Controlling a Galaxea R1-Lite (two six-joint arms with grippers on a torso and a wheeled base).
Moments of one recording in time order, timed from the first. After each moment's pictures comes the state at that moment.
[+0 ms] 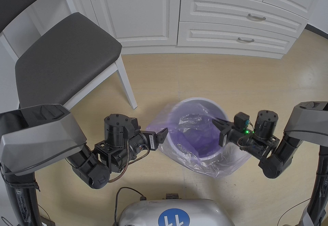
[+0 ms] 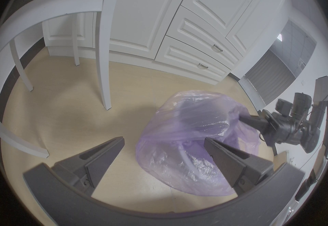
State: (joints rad) left arm -0.58 2.21 -0.79 -1.15 0.09 -0.29; right arm 0.37 2.19 -0.63 -1.49 0.17 -0.11
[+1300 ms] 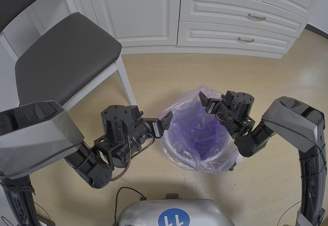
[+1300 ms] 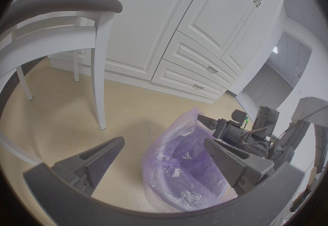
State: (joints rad) left arm -0.62 2.16 -0.82 -1.24 0.16 -0.30; right arm 0.39 2.41 -1.18 -1.31 -0.20 0.24
